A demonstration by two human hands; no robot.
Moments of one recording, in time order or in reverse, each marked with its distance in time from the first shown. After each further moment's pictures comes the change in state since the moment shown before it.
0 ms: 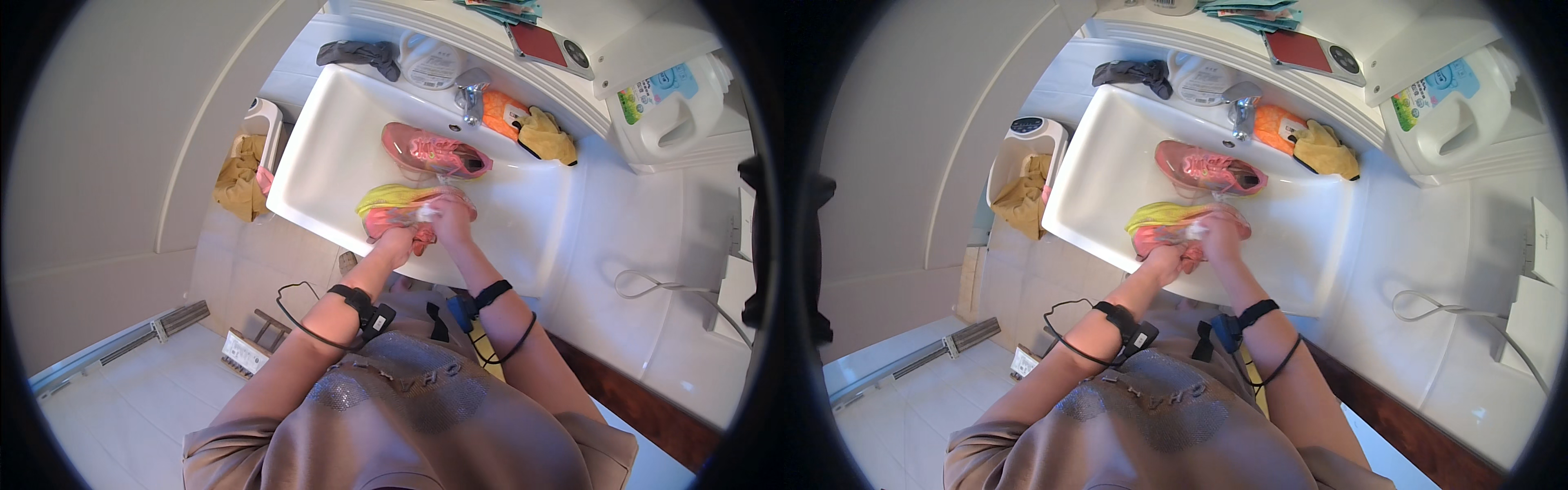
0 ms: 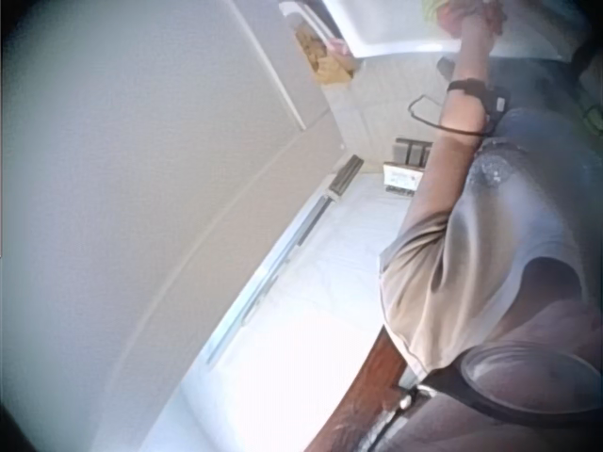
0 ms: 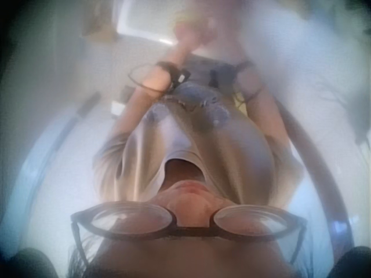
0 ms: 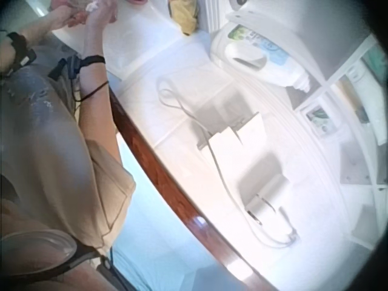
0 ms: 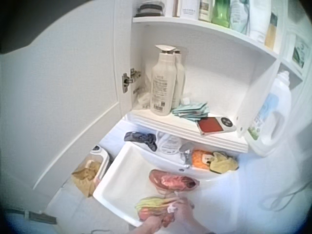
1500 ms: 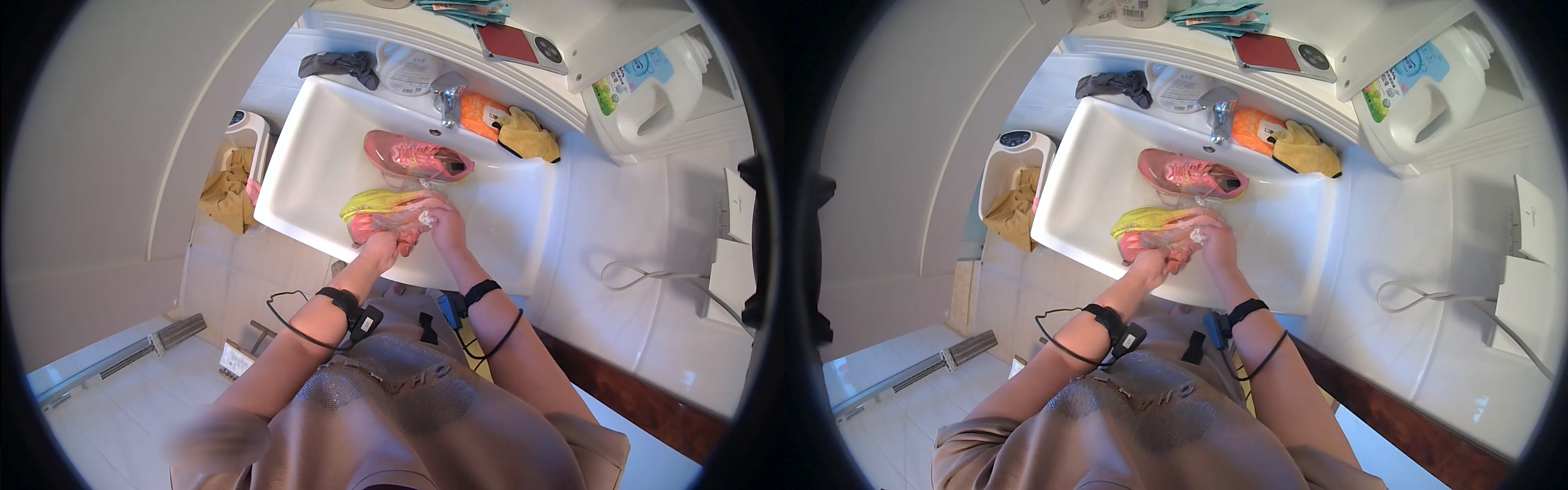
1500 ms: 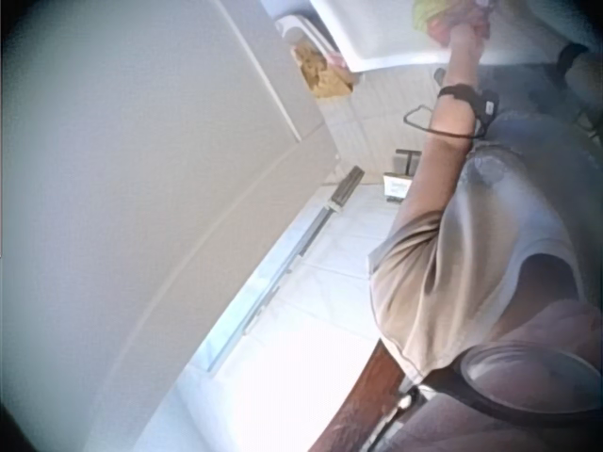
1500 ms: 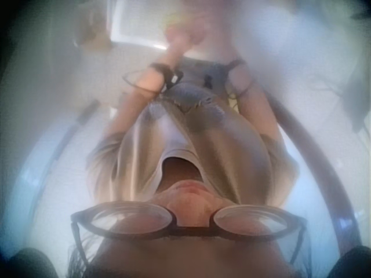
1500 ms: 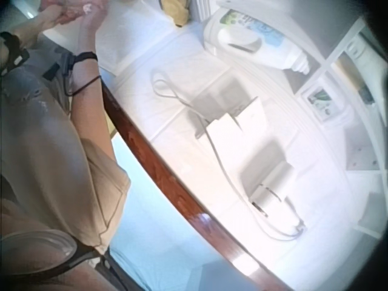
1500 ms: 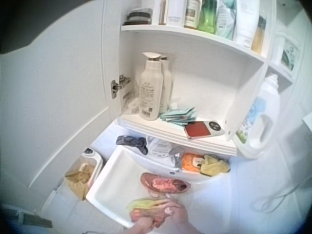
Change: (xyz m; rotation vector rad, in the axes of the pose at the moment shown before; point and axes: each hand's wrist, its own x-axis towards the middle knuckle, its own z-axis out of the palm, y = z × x) left_hand -0.001 0.004 0.009 -0.169 -0.010 0.124; right_hand -0.012 0.009 -0.021 0.073 0.064 -0.058
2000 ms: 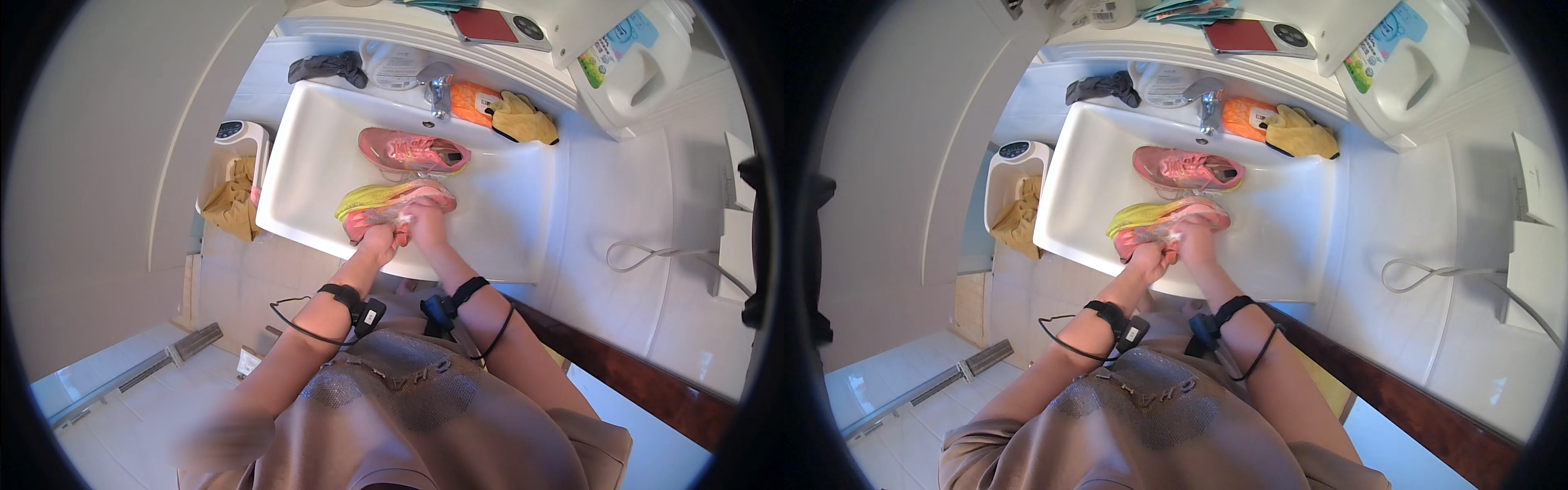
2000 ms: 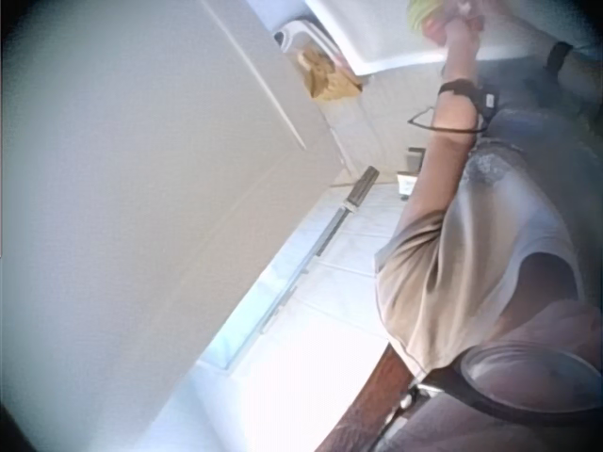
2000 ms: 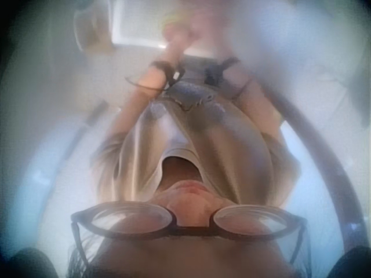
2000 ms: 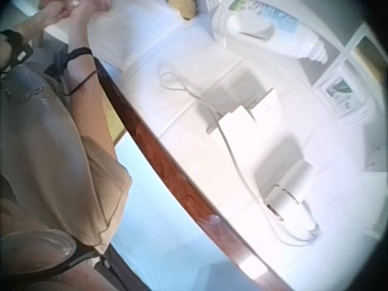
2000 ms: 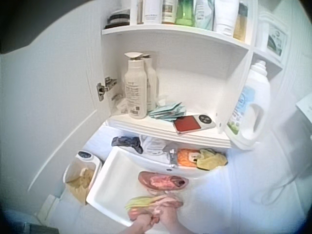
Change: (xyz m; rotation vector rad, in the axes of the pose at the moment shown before) left_hand -0.008 0.014 0.008 0.072 0.064 -0.021; right_hand -0.009 0.002 0.020 -0.047 0.053 -0.111
